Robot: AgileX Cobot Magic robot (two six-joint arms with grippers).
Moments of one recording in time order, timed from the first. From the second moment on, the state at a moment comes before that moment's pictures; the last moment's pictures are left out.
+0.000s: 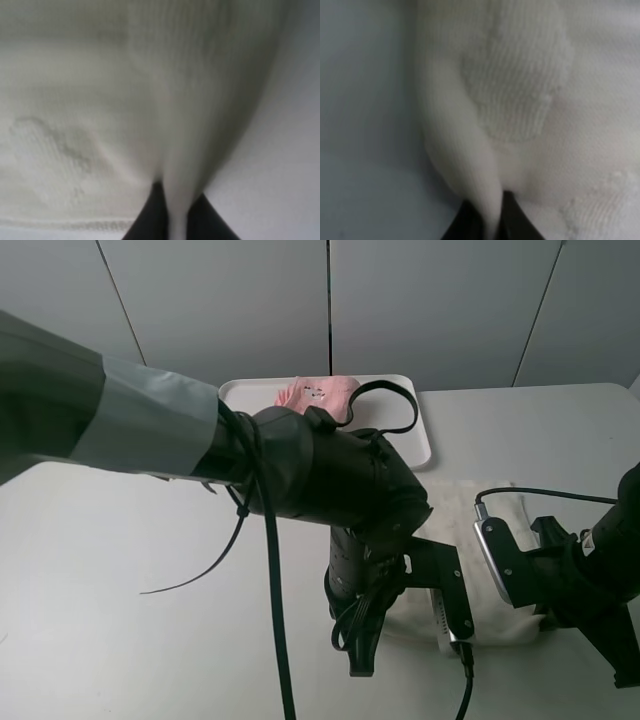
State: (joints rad) left arm -1.09 2.21 -1.43 0.13 0.83 0.39; right arm 0.28 1.65 -0.39 -0.06 0.38 -1.30
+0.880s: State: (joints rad) left arm -1.06 2.12 -1.43 0.01 0.81 0.44; right arm 0.28 1.50 -0.36 0.06 0.45 -1.03
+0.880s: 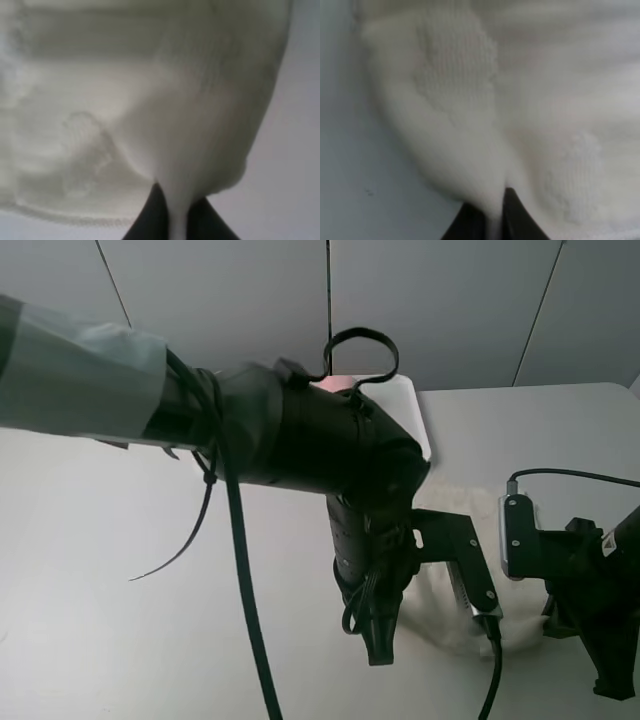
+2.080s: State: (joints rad) left arm -0.85 2.05 -1.43 -0.44 0.69 0.60; right arm 0.28 1.41 -0.47 0.09 0.45 -0.47
